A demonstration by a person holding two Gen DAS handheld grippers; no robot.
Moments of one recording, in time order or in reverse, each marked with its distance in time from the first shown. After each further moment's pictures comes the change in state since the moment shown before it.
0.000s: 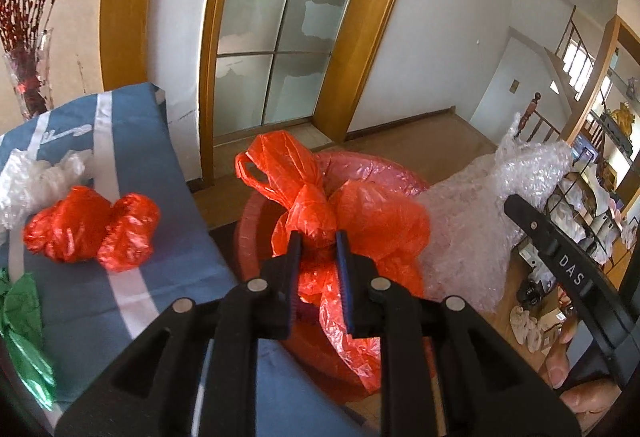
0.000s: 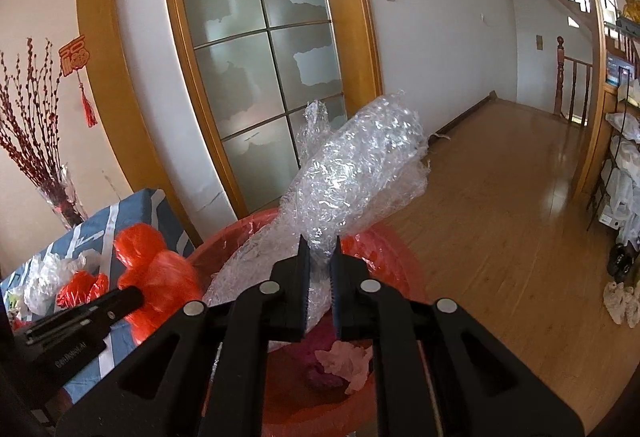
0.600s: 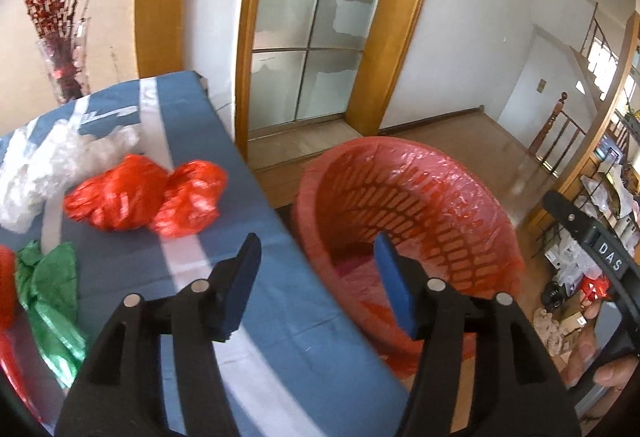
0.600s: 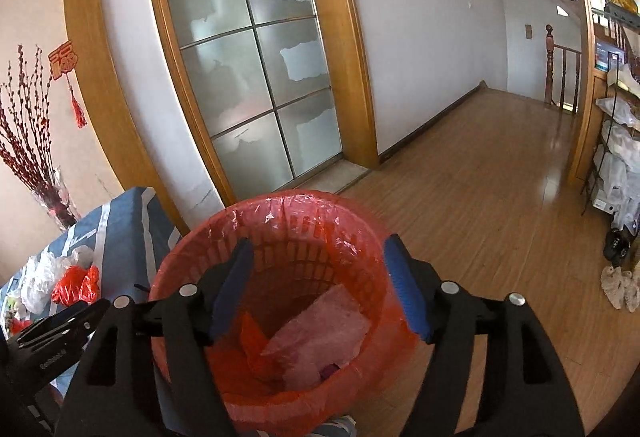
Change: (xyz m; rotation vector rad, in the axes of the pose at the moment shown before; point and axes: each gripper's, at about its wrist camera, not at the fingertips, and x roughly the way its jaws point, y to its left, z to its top) left arm -0.019 0.030 -0.022 -0.022 -0.003 0.123; right arm -0.014 -0.019 -0.011 0.032 0.009 -0.033
